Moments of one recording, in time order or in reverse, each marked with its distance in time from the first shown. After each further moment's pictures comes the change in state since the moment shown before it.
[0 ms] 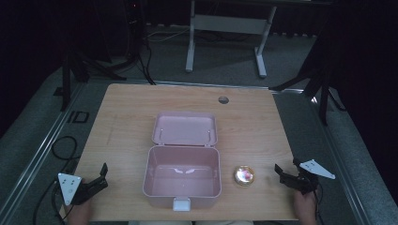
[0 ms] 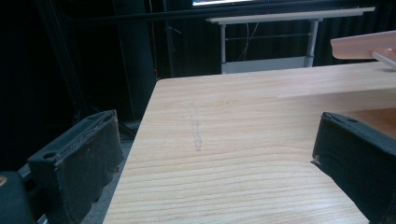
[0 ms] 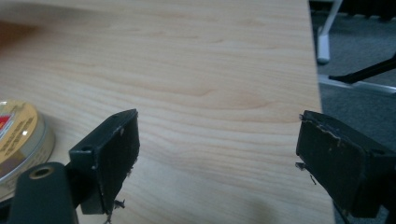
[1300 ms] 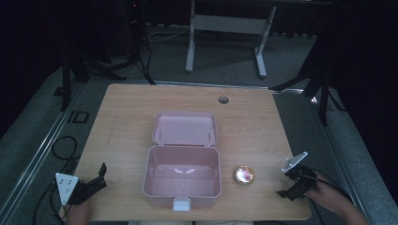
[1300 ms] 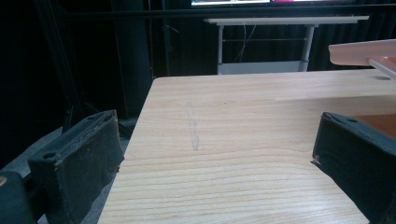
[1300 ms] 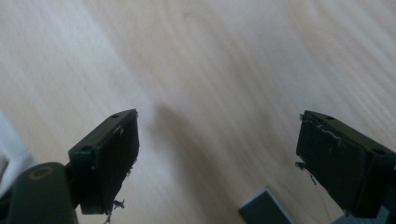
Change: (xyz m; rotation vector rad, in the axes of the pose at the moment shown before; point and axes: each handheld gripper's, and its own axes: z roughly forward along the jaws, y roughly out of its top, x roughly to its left) left arm 0.004 0.000 0.000 -0.001 -0.017 -0.042; right arm 0.016 0.049 0.002 0.823 0.413 -0.512
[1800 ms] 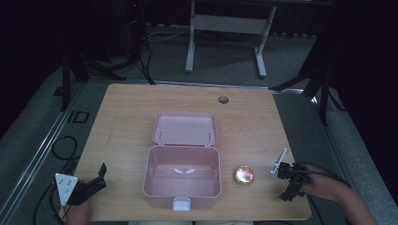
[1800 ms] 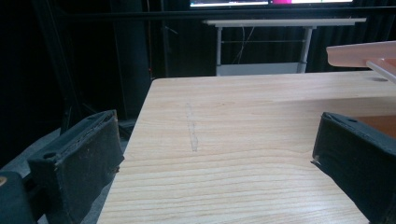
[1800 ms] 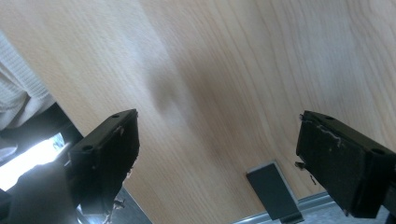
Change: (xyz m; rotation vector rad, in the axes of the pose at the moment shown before) left arm 0.000 0.000 0.000 -0.007 -0.006 -0.003; right arm 0.012 0.038 -0.004 0.304 0.031 -0.113
